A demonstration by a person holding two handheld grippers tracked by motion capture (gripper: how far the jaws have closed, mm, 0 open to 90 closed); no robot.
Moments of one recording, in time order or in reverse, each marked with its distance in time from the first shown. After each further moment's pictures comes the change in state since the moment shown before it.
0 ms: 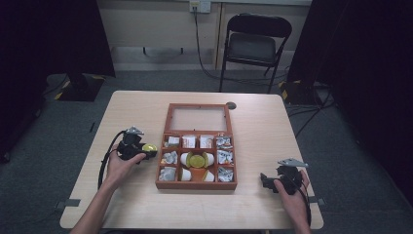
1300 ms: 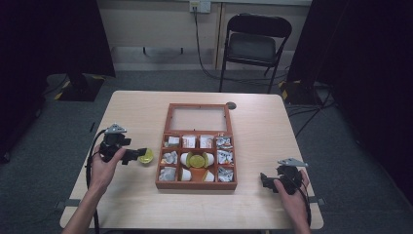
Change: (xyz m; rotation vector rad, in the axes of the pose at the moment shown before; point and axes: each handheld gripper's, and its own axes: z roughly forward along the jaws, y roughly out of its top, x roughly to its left) left arm -0.008 -0.006 -0.069 -0.130 0.064 -0.010; right arm 0.000 0.001 0.000 0.002 -0.002 0.001
